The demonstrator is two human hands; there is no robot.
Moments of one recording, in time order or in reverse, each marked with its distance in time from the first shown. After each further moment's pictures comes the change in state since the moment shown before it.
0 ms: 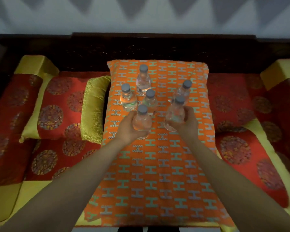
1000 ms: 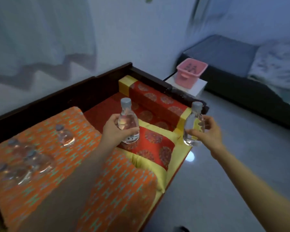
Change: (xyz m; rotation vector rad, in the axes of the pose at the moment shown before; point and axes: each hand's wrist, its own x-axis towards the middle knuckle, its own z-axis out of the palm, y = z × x) left_hand -0.153 0.258 0.129 -0.244 -0.513 0.507; right_hand -0.332 -0.002 -0.353 0.069 0.889 0.220
